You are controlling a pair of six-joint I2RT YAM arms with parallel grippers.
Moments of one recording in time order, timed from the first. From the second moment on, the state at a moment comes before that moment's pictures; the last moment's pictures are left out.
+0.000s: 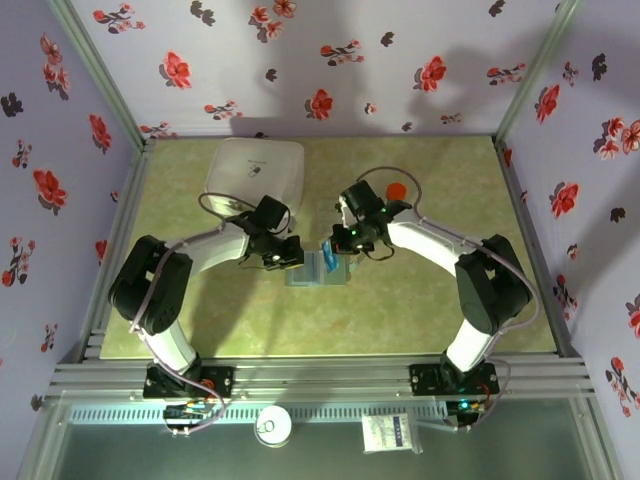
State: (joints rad) left arm -0.59 1.70 1.02 -0.43 0.39 -0.66; right arm 0.62 1.70 1.22 -0.62 -0.30 0.43
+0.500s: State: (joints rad) left arm -0.49 1.52 0.87 -0.40 0.38 -0.67; right arm 0.61 1.86 1.57 -0.95 -0.08 -0.53
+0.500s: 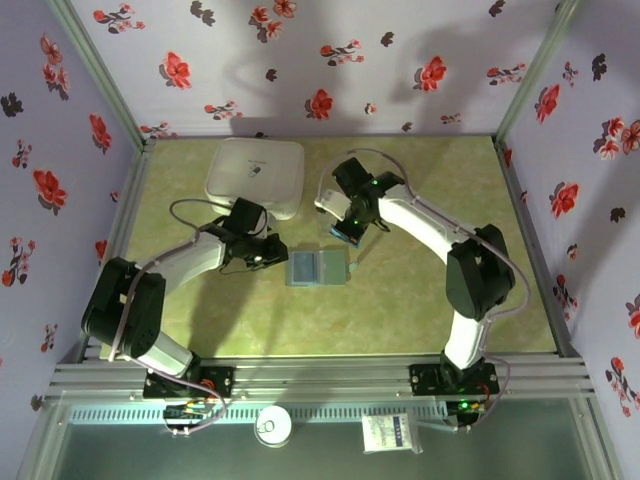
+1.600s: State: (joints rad) left arm -0.43 1.48 0.82 -0.41 0.38 -0.67; right arm 0.51 2.44 2.34 -1.45 -0.27 -0.98
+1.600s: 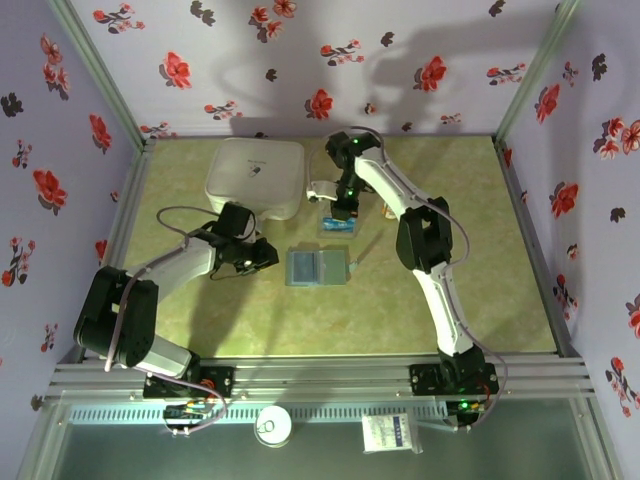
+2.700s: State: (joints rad) left arm -0.44 1.54 0.83 -0.40 0.42 -0.67; right arm 0.54 1.93 1.67 -0.84 -0.21 -0.41
